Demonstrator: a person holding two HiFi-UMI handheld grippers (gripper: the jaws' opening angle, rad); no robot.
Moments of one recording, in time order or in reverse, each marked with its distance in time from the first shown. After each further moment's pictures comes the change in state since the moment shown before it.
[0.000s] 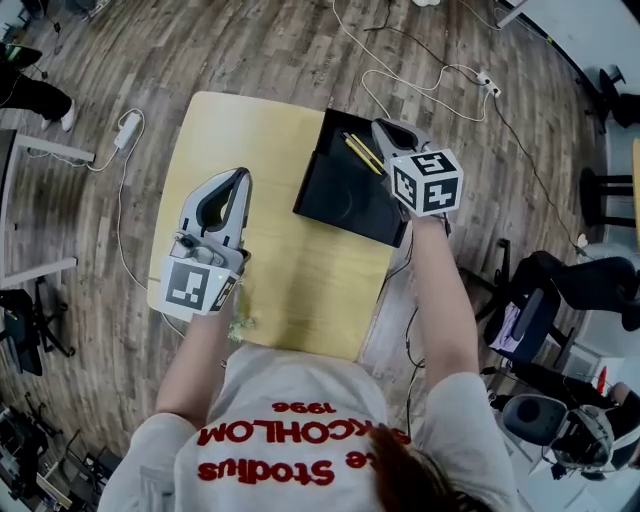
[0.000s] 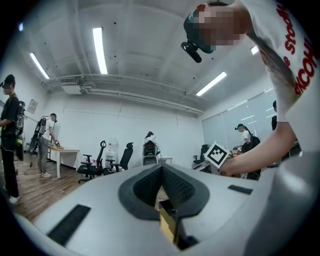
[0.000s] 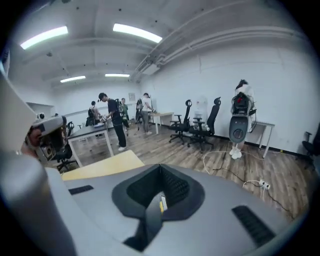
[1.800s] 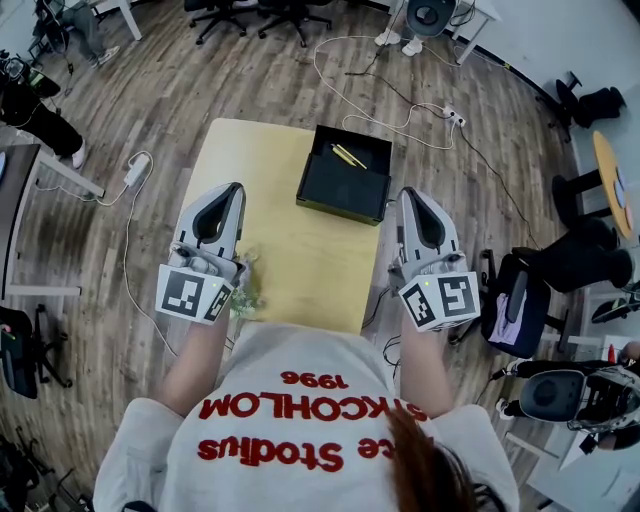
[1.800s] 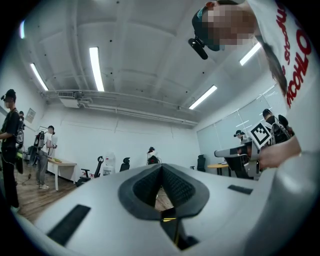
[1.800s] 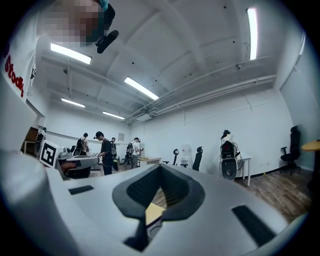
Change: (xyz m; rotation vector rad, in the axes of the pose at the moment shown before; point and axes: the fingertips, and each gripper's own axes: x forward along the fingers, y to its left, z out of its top) left arm -0.102 -0.039 0.099 0.037 -0.135 -0.028; right arm -0.280 0.145 0.070 -0.001 -0.560 -0.219
